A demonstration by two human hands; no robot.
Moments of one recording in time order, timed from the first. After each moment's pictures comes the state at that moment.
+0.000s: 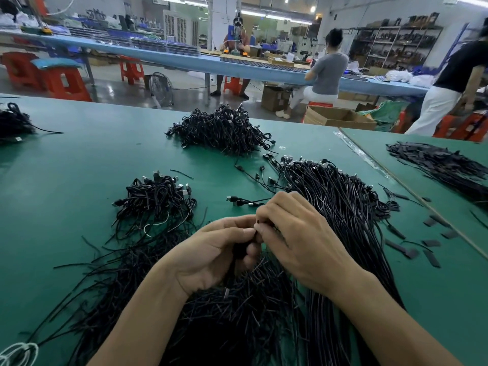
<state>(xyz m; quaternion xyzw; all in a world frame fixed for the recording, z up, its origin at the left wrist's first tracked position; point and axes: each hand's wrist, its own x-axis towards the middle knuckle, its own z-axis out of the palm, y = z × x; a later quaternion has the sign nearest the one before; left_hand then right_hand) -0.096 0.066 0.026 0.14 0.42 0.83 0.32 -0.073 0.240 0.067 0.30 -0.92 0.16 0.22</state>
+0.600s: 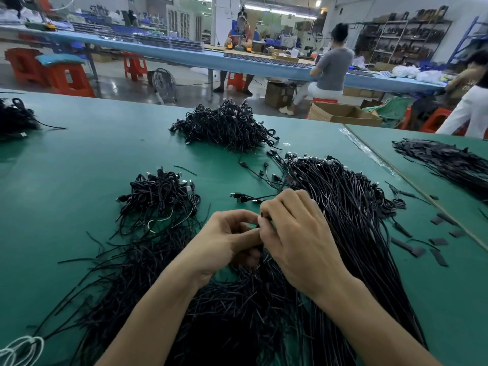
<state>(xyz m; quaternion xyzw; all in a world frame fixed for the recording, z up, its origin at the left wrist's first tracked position) -0.094 0.069 0.024 0.11 0.64 0.74 0.17 -0.074 0.226 0.045 0.23 -0.92 0.11 0.31</state>
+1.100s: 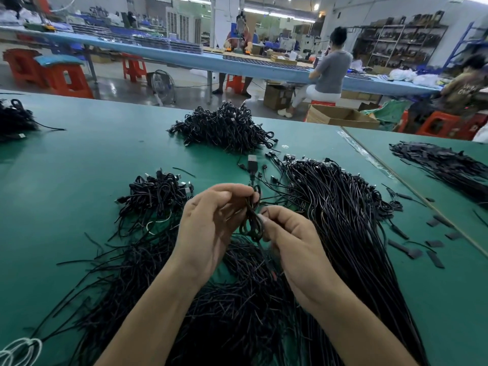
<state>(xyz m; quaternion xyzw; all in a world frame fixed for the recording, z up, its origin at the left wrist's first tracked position) -0.092 0.069 0.041 0.10 0.45 0.89 -0.01 -0.067 0.211 0.044 0.09 -0.71 0.70 0.02</state>
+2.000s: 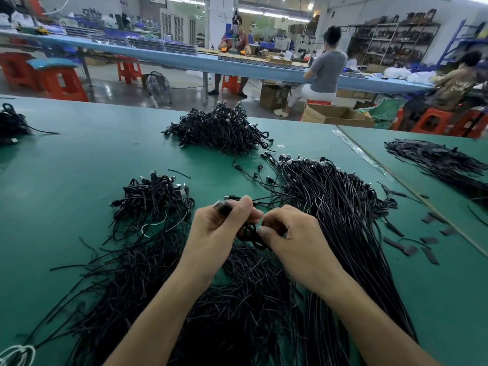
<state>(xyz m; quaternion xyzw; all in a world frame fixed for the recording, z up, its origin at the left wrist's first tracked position) -0.088 0.081 0.031 0.15 0.65 0.74 -0.08 -0.085 0.239 0.040 0.11 -0.91 0.38 0.12</state>
